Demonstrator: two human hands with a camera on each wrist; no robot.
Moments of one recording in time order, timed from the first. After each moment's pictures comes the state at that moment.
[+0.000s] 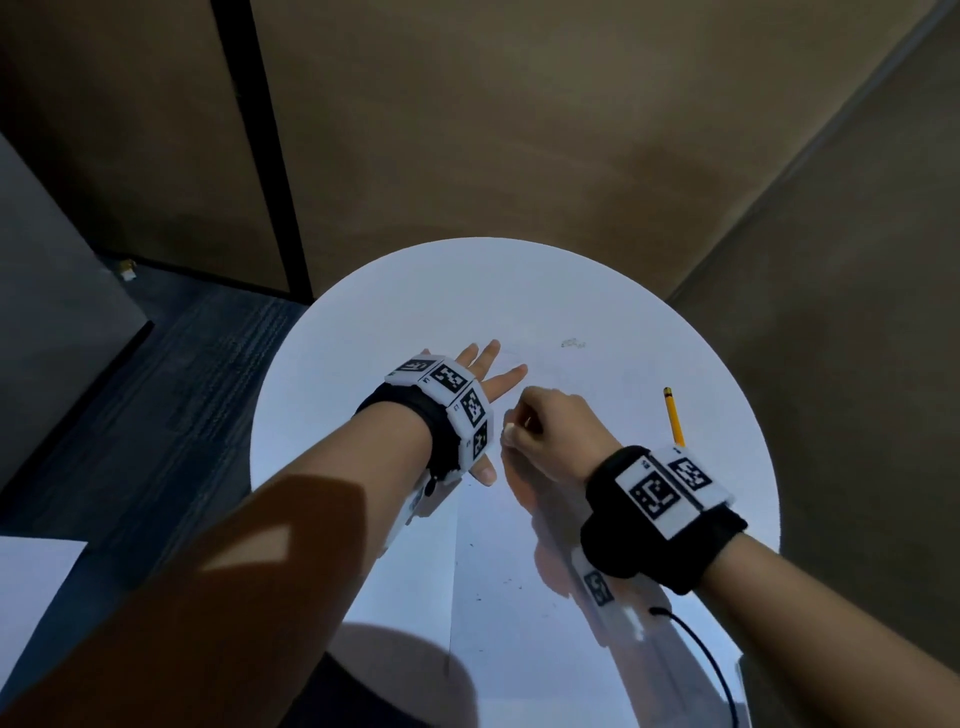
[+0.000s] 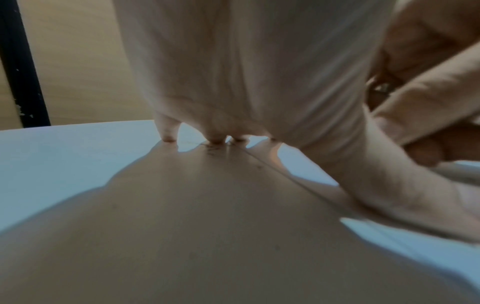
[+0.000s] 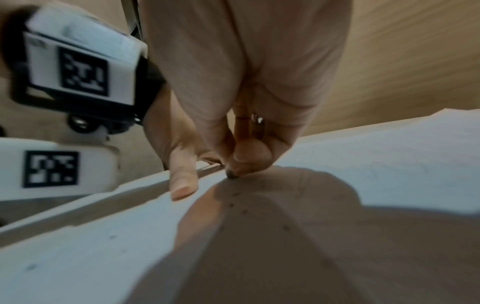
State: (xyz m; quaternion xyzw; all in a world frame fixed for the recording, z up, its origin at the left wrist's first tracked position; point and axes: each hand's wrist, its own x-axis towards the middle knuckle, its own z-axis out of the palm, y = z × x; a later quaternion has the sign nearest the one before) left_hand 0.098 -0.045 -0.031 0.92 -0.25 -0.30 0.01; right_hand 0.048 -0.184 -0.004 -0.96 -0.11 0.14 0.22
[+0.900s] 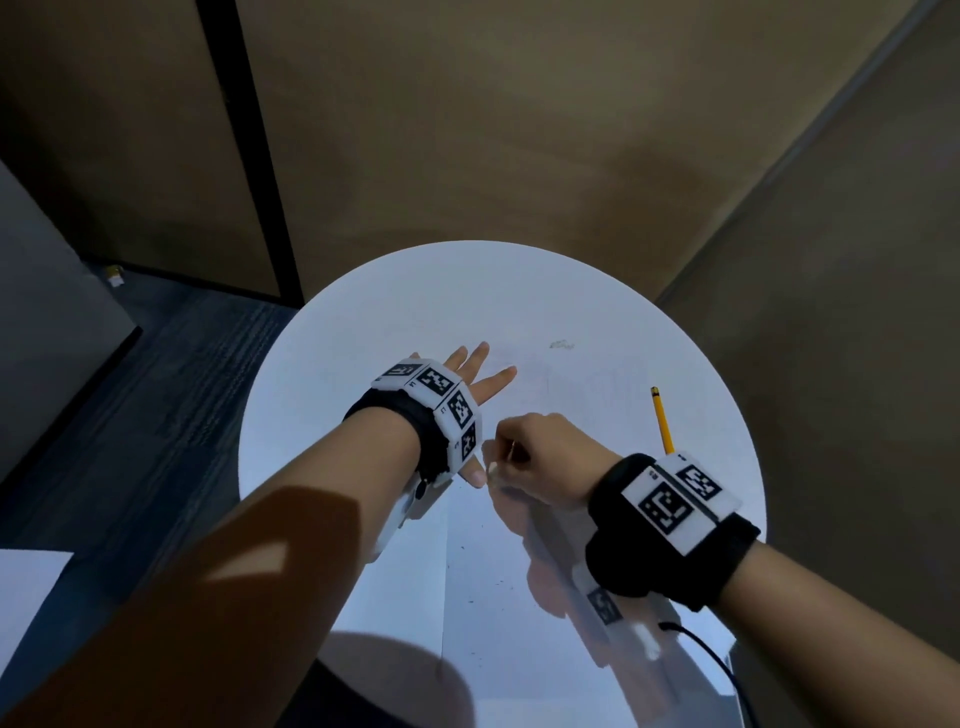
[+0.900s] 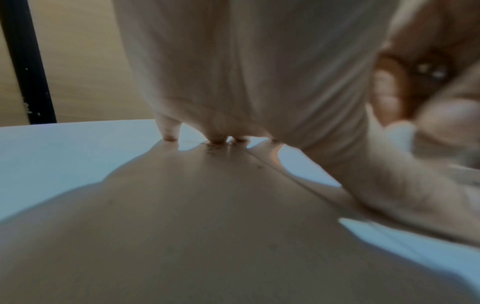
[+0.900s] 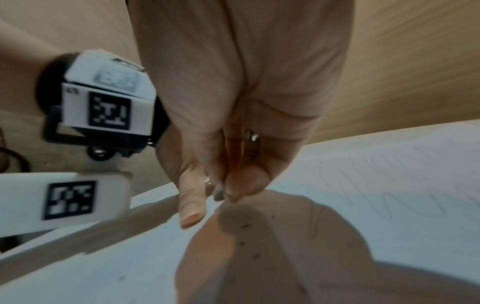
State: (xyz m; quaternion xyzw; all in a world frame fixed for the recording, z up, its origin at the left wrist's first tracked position) left_hand 0.096 -0.042 -0.029 0.92 -0.26 -0.29 0.02; right_hand 0.039 -0.185 0.004 -0.94 -0.15 0.23 0.18
